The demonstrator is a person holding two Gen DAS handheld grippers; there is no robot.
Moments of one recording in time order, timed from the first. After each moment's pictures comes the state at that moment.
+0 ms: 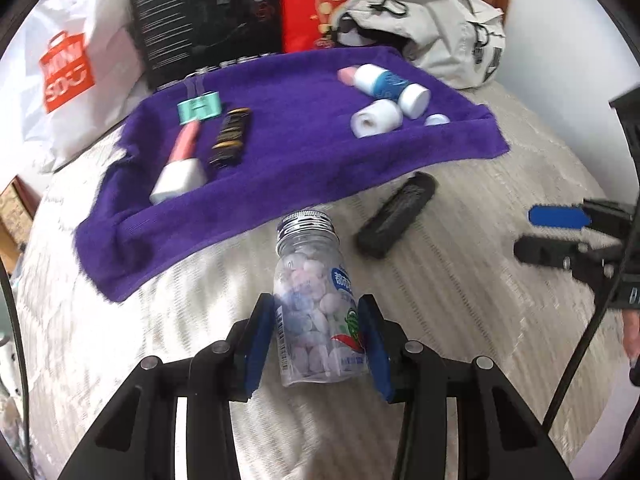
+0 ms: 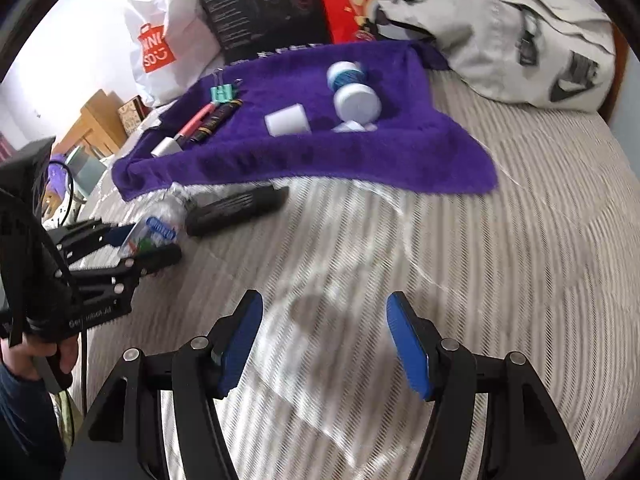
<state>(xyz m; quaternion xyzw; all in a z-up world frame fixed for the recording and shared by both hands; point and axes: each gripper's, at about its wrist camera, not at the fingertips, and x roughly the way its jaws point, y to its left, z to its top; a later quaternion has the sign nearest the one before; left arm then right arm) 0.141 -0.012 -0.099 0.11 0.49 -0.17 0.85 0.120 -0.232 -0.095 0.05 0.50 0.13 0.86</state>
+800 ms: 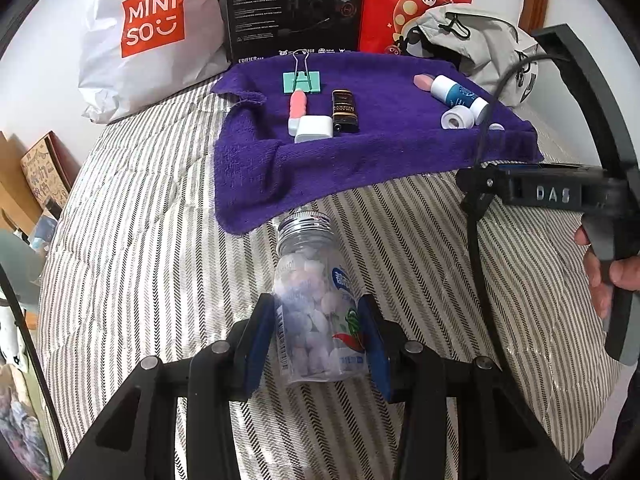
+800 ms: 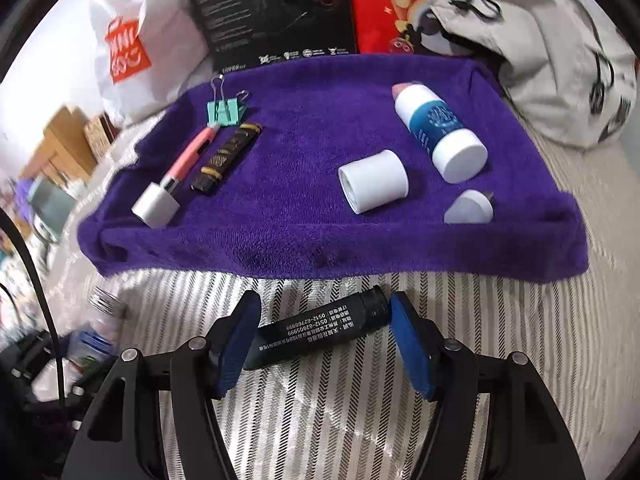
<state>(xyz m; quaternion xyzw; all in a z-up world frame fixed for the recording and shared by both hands) 0.130 0.076 -0.099 0.08 0.48 -0.15 0.86 0.195 -0.139 -0.104 0.03 0.50 0.05 0.86</state>
